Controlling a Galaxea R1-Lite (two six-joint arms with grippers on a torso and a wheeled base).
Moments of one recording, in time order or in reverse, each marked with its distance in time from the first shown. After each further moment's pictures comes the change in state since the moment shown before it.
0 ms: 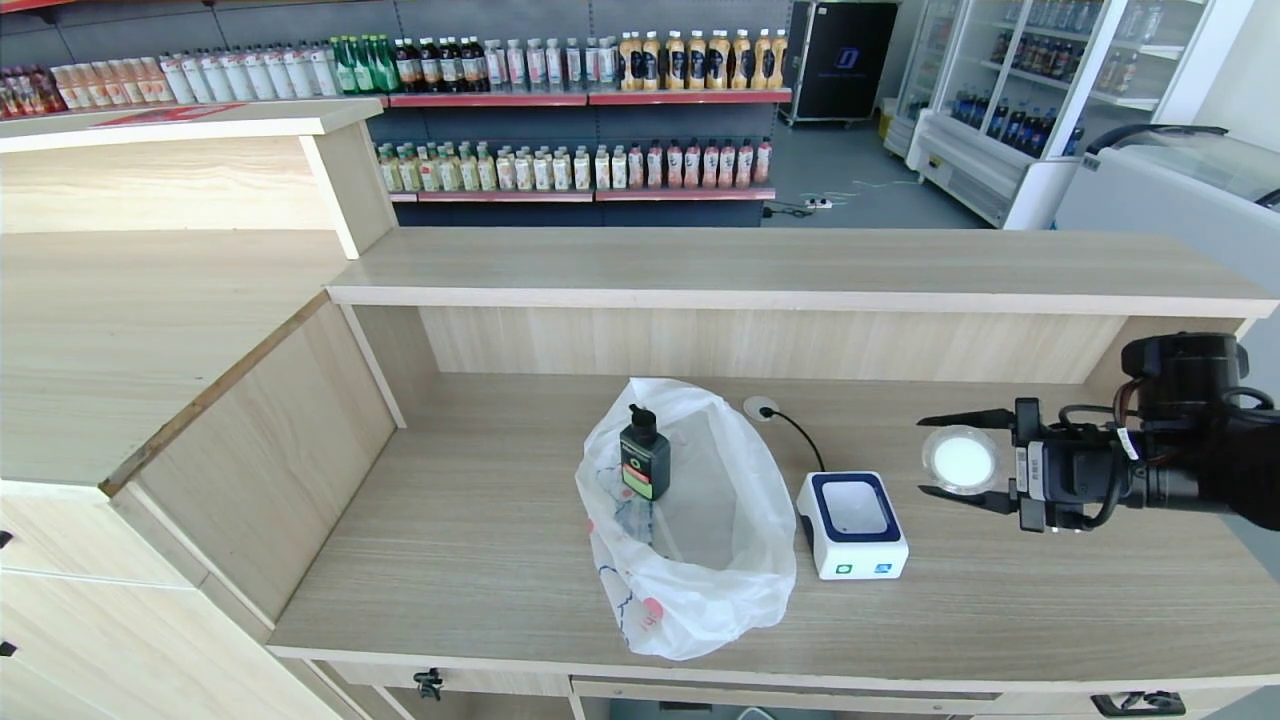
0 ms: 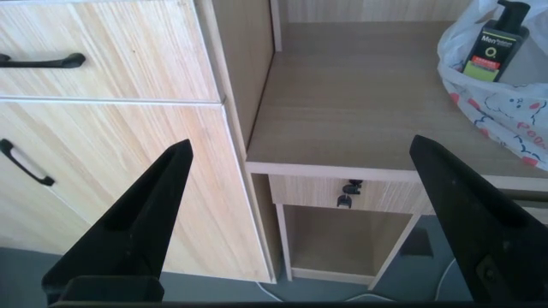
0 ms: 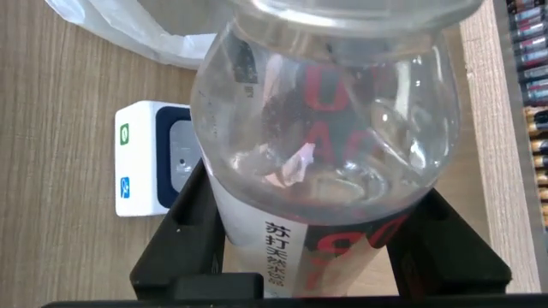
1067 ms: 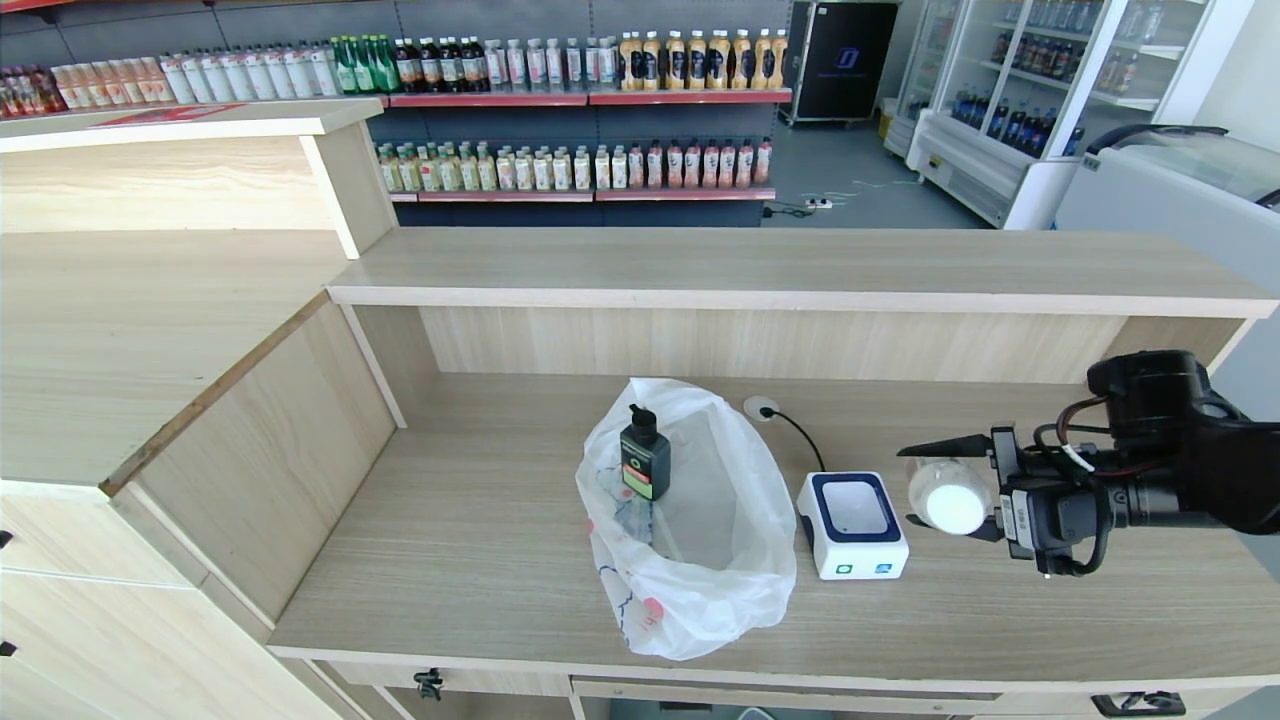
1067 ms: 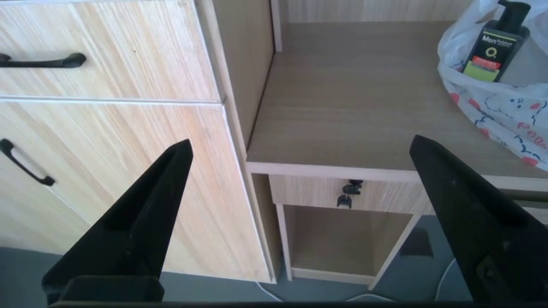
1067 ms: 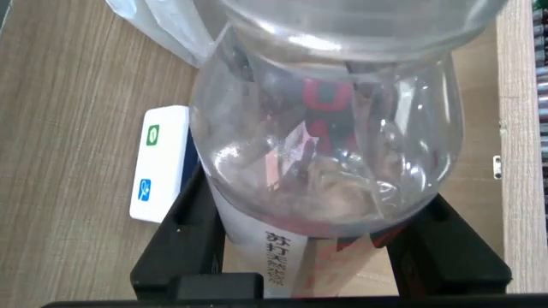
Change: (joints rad) left arm 0.000 0.000 0.000 0.000 0.000 0.000; right arm 0.031 0.024 0.000 0.097 -0.003 -0.213
